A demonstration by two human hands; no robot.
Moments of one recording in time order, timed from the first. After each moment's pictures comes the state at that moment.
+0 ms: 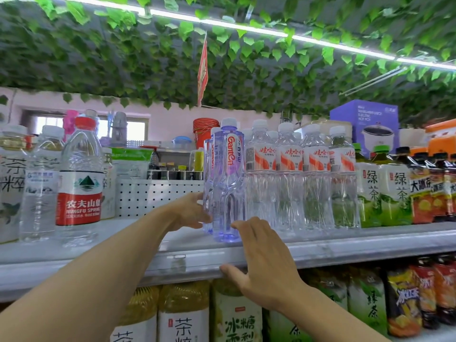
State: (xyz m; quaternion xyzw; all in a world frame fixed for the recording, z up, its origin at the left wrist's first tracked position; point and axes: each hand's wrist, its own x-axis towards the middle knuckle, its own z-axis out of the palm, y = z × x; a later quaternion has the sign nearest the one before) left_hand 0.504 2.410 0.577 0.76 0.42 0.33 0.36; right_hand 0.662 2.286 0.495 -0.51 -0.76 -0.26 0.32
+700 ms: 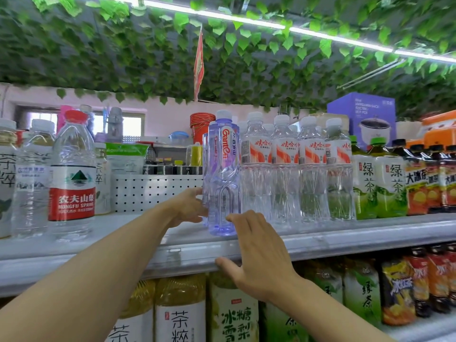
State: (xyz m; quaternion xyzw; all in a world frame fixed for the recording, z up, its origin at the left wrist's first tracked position) left_hand 0.513 2.417 0.572 0.76 0.42 0.35 0.36; right_hand 0.661 2.289 0.493 -0.52 -0.75 -0.26 0.32
